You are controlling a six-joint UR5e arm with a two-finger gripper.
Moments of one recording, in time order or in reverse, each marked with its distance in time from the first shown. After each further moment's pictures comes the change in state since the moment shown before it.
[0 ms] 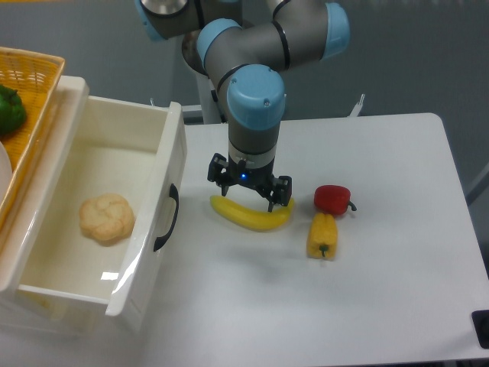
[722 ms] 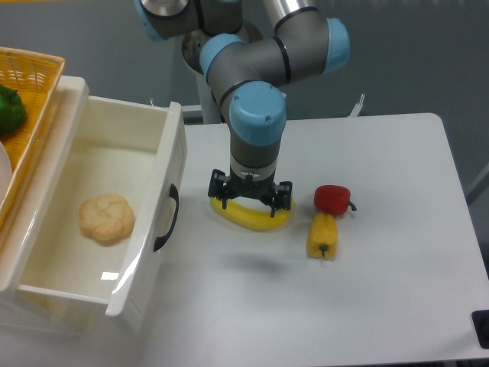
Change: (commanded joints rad) arm -0.003 -0.067 0.008 0.069 -0.005 -0.127
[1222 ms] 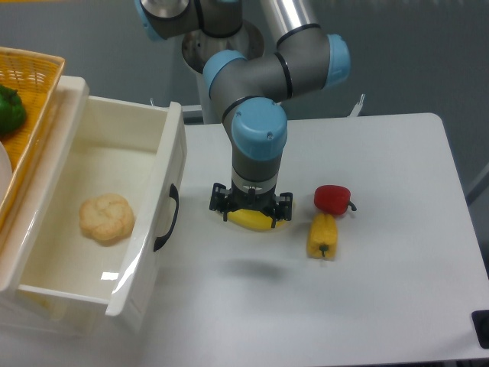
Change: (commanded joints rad) arm -0.014 -0.032 0.011 0.006 -0.008 0.001
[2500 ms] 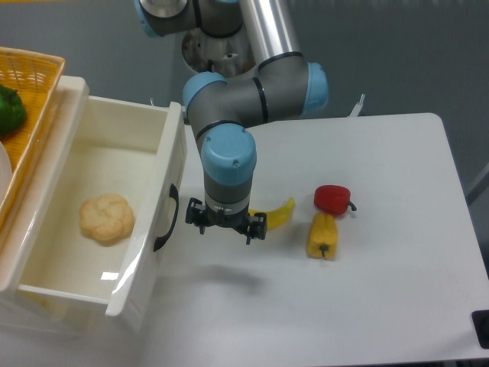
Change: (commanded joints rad) arm -0.084 -0.051 0.020 0.020 -0.002 0.000
